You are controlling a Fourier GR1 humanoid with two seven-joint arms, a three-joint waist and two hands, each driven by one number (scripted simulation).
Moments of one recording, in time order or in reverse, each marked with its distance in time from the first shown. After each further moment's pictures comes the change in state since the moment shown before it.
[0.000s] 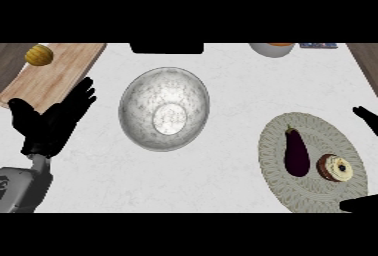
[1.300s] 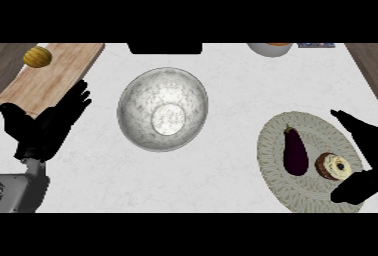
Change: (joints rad) left arm 0.040 -0.072 0.113 -0.027 -0.084 -0.088 0.030; right arm -0.199 0.154 0.063 0.169 0.125 0.361 0.254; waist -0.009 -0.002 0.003
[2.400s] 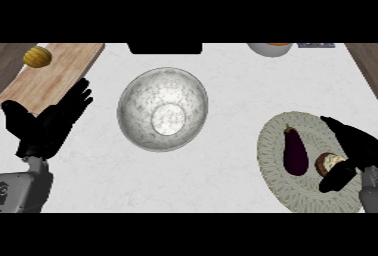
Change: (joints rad) left arm -0.013 -0.083 0.080 -0.020 -0.083 -0.069 0.043; right arm -0.019 0.191 -0.084 0.290 0.252 0.051 -0.194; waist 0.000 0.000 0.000
